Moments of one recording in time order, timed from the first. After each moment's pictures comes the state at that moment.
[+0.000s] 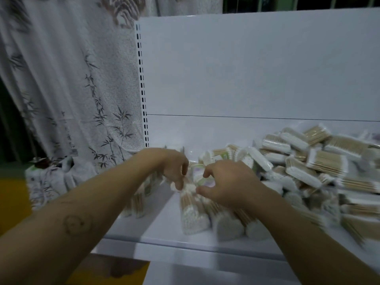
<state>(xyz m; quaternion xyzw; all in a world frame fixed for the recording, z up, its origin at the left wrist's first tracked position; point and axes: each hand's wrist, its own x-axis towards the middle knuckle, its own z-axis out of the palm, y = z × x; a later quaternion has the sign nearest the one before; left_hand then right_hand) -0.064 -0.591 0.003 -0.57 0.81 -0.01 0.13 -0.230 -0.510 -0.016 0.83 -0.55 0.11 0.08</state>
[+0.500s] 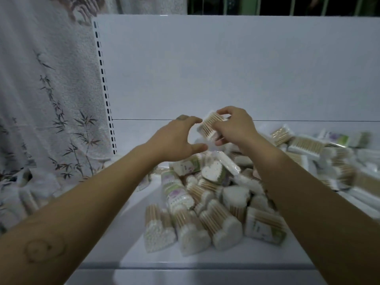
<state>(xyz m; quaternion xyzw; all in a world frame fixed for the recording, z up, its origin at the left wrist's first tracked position) -0.134 -0.591 0.039 -0.47 0.84 -0.03 -0.27 -0.306 -0.592 0.050 0.60 -0.55 0.54 -0.21</state>
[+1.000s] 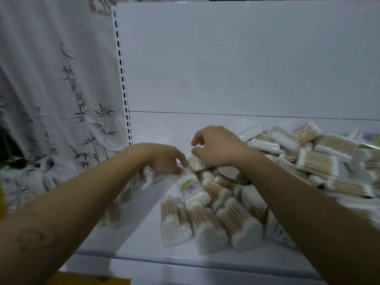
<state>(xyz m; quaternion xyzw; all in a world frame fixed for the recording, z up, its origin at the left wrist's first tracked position) -0.087 -0.608 0.013 -0.55 0.83 0.04 0.09 -0.249 -0.568 0.031 0.80 -0.56 0.20 -0.01</state>
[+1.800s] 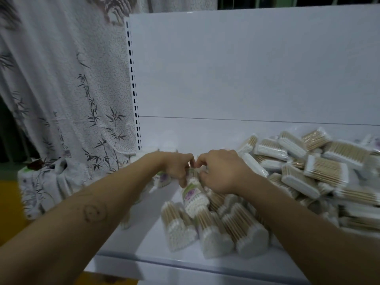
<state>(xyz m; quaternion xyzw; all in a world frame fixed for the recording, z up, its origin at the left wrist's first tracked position) -0.088 -0.630 -0.009 -0.57 0.80 0.15 0.05 -0.242 -0.555 0.002 0.83 -0.54 0.10 0.05</state>
